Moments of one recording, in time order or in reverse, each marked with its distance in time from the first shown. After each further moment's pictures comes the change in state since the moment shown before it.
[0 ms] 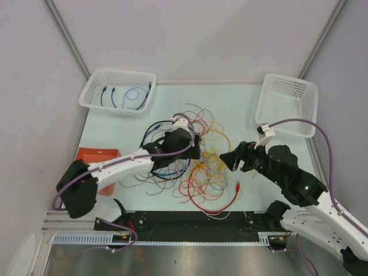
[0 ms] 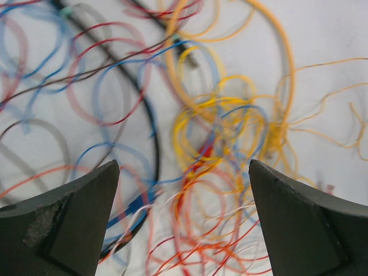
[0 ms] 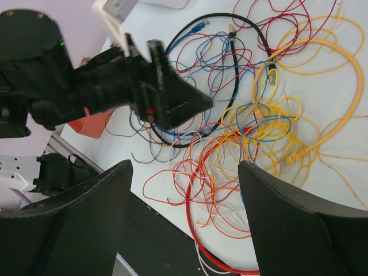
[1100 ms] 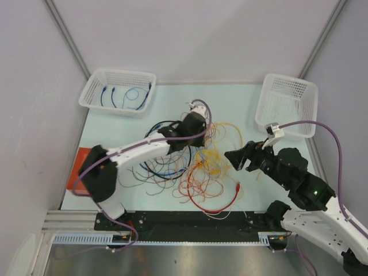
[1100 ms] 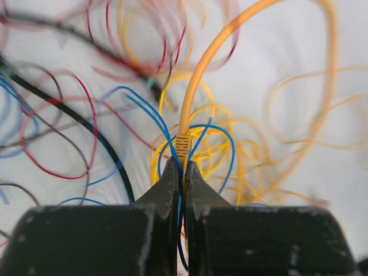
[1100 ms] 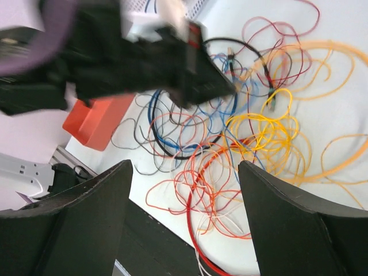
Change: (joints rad) left arm -0.001 0.357 0.348 -0.060 0.093 0.139; right arm 0.001 -0.060 0.016 -0.014 0.035 -0.013
